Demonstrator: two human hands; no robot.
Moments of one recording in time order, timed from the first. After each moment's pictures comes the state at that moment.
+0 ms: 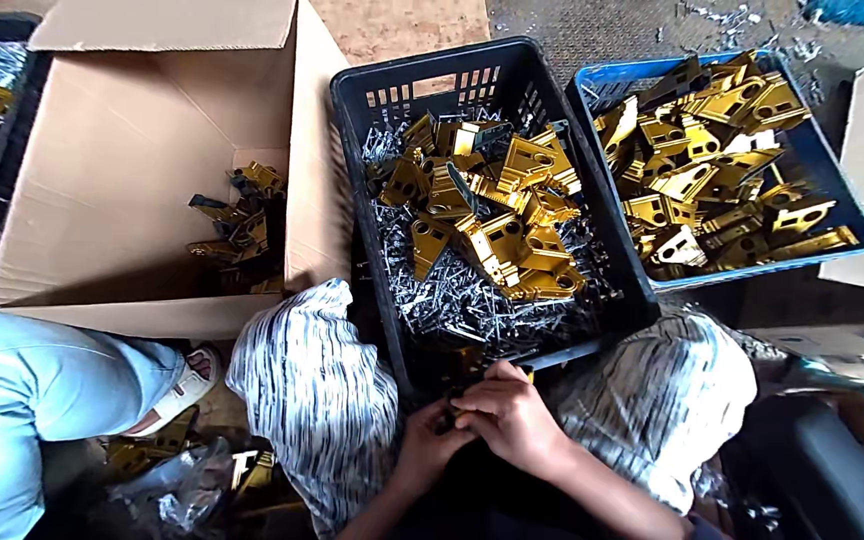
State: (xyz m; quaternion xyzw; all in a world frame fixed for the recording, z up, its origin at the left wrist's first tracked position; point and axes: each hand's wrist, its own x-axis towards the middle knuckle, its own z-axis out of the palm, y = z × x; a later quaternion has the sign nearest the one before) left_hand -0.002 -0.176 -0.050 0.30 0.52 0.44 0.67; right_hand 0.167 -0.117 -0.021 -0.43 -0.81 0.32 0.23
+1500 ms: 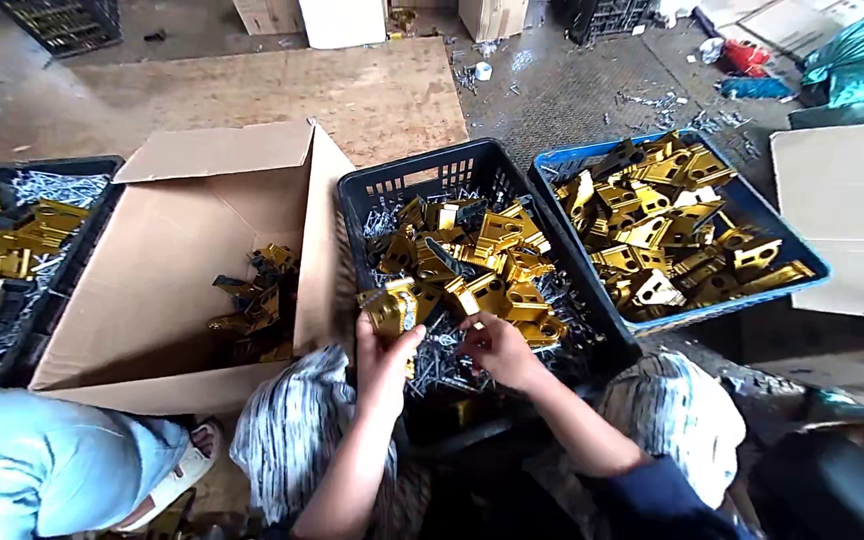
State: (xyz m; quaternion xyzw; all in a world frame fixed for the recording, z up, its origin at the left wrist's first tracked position) left_hand -0.026 -0.014 0.020 0.32 0.54 0.60 0.49; right_hand 0.165 0.020 0.003 -0.55 -0.61 0.53 0.21
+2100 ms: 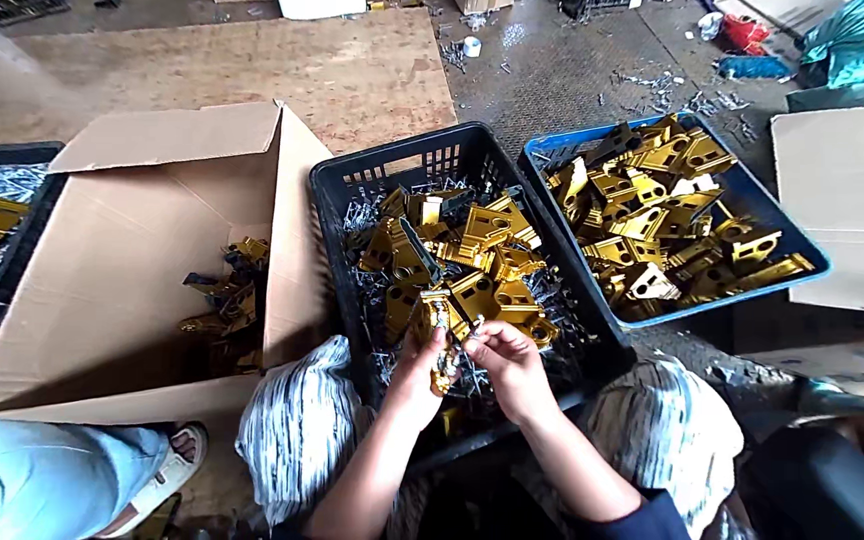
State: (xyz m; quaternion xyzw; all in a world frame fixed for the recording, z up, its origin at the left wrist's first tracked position) left_hand 0.024 -0.005 -0.005 0.14 0.41 0.53 0.73; right_hand 0.166 -0.004 0.000 -0.42 -0.41 0.59 0.56
